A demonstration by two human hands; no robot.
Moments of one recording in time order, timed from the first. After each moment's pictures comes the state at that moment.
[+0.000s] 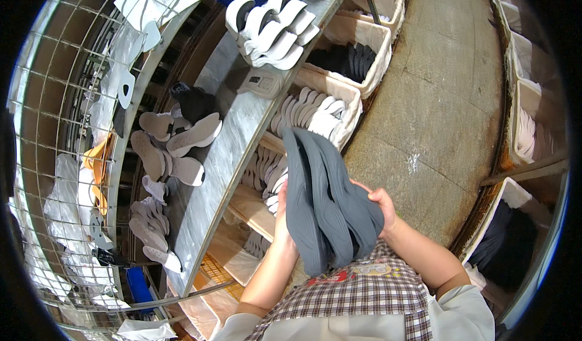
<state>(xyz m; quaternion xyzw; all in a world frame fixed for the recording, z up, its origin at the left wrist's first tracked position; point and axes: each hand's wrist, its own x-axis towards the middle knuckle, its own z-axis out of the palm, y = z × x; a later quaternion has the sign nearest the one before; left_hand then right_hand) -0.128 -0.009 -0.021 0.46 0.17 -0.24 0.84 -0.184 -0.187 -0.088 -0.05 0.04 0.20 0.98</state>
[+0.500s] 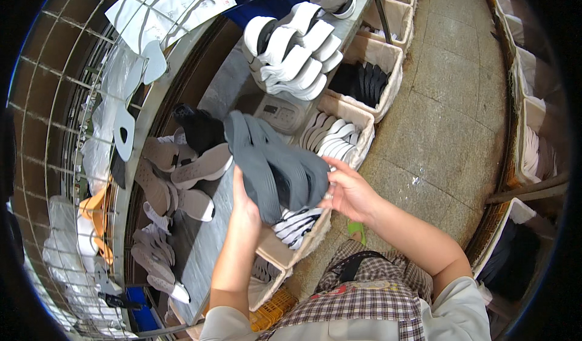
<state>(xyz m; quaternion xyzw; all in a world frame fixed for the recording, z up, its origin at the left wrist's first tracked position) 0.076 0.054 0.040 0.39 0.18 -0.21 0.88 -0.010 -0.145 -0.012 -0.23 0.06 0.17 0.96</state>
